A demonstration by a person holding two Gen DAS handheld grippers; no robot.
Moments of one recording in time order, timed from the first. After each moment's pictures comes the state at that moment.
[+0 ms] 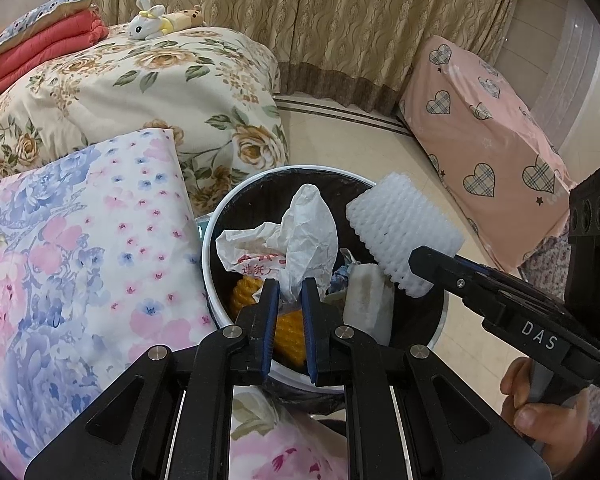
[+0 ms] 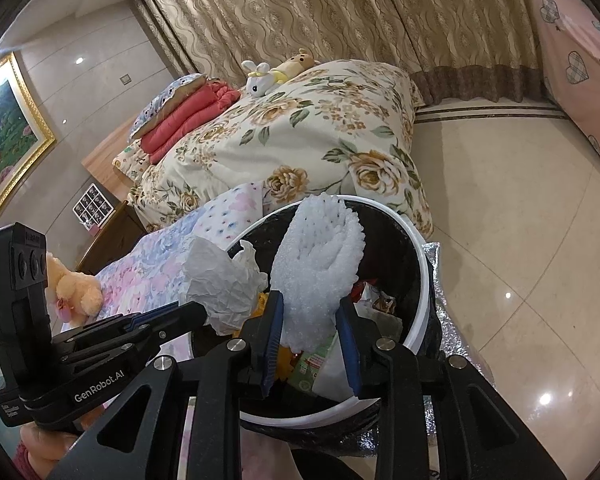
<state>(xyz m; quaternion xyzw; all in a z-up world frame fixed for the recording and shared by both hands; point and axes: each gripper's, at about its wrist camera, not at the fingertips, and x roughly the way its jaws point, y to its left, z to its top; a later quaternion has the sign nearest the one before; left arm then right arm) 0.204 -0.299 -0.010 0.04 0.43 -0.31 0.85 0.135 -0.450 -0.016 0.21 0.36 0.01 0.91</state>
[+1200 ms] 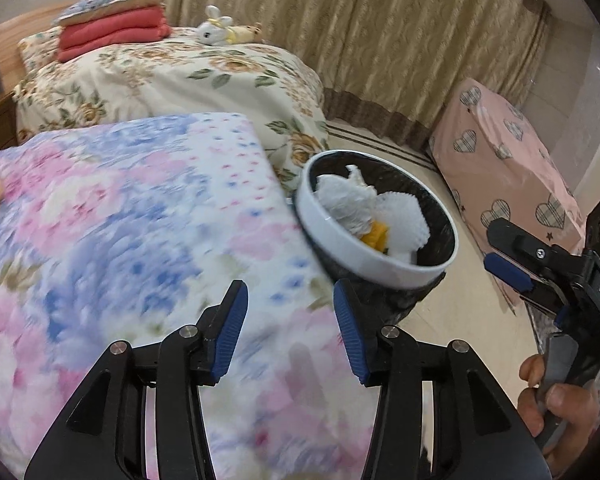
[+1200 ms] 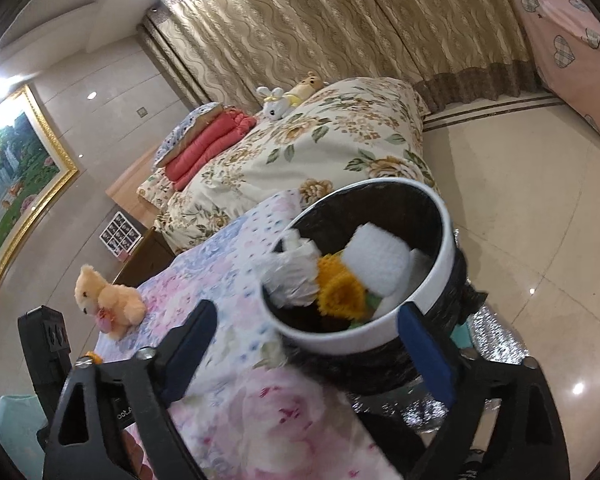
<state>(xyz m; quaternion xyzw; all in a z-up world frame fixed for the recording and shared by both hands) 0.127 -0.184 -0.012 -0.02 0.40 -0.25 0.88 0.064 -0.406 -0.004 0.26 0.30 0.02 0.92</state>
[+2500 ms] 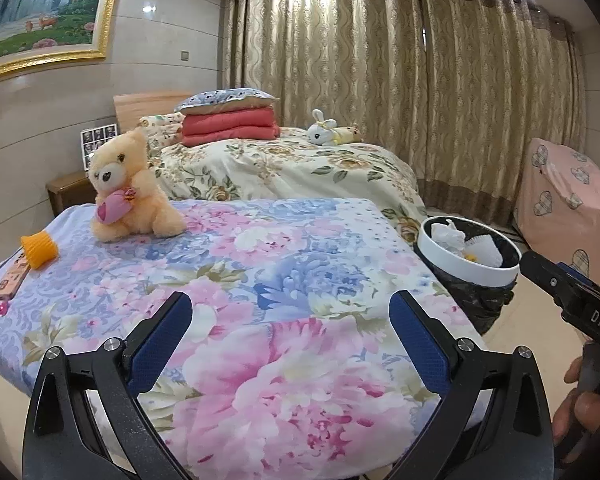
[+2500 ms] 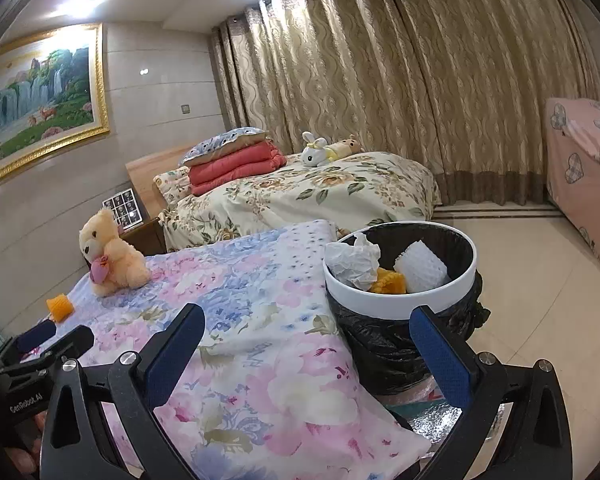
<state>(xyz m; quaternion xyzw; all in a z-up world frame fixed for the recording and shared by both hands) 0.003 -0.065 0.007 0.01 0.21 -0.06 0.97 -0.013 -0.295 0.006 0.10 0.19 0.00 0.98</state>
